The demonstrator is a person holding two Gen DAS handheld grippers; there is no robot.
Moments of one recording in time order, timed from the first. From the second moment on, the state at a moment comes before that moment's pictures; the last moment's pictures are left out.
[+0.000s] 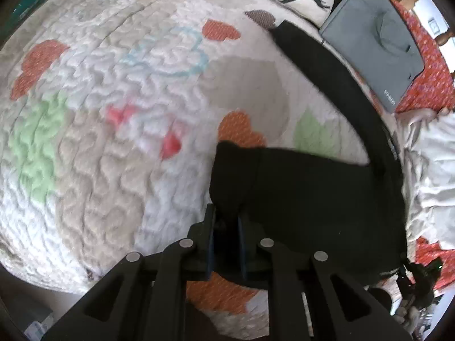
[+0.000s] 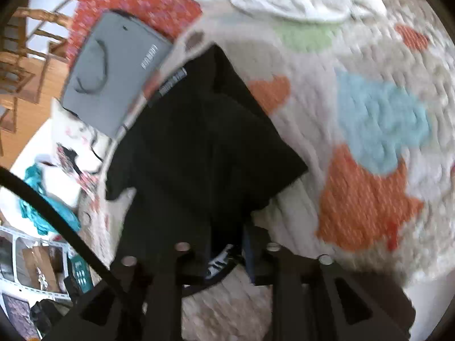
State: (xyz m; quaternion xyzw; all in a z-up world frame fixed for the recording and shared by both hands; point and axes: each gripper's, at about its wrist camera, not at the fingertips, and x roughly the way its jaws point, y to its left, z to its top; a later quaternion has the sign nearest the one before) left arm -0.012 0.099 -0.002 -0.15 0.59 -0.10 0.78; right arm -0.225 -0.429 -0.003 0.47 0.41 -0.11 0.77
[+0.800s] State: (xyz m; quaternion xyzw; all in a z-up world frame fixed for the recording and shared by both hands) left arm 0.097 0.072 0.063 -0.09 0.50 -0.13 0.85; right arm -0.075 -0.380 0.058 0.29 0.42 -0.01 0.86
